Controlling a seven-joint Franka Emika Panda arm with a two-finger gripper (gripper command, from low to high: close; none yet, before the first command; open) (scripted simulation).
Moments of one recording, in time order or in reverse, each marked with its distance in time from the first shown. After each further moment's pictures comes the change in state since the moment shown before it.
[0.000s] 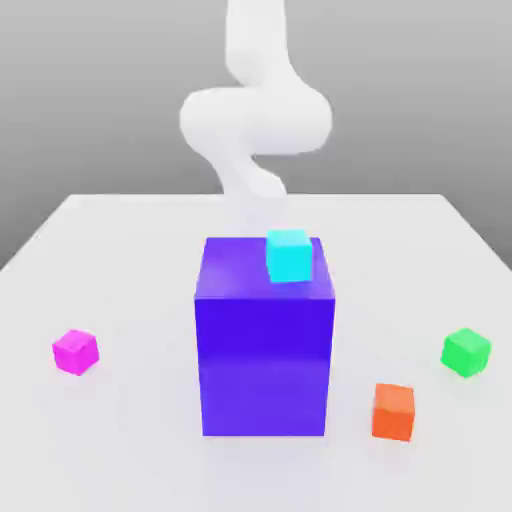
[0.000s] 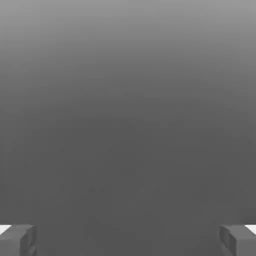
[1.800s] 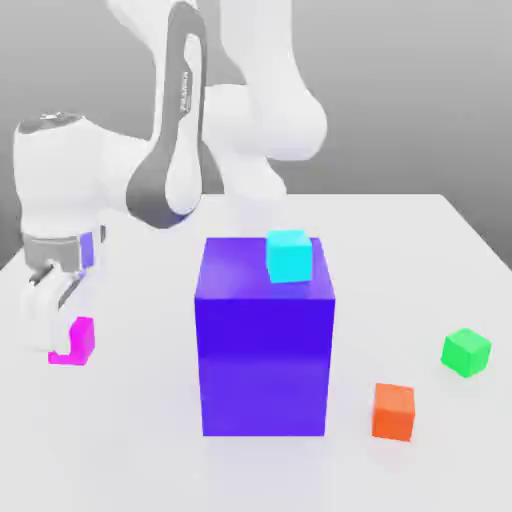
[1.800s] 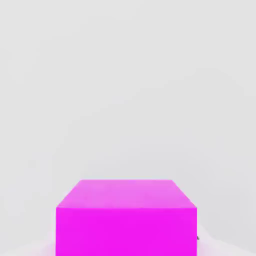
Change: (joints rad) arm -0.441 0.702 0.043 -0.385 -0.021 0.506 0.716
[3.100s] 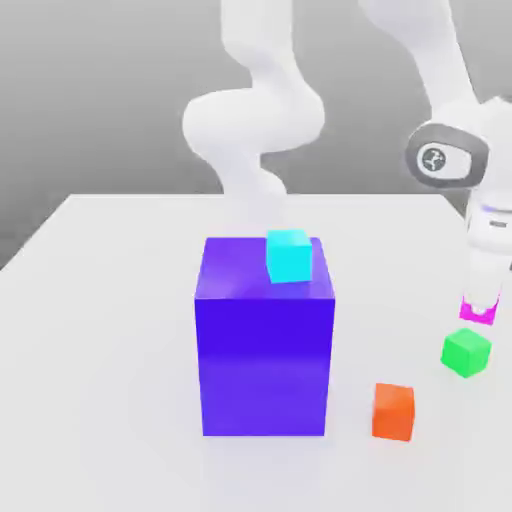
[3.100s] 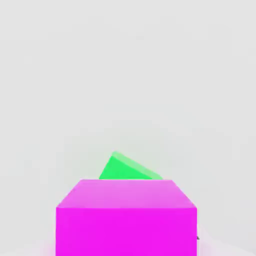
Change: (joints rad) arm 1.033 0.126 0.384 0.035 -0.107 -0.064 -0.850
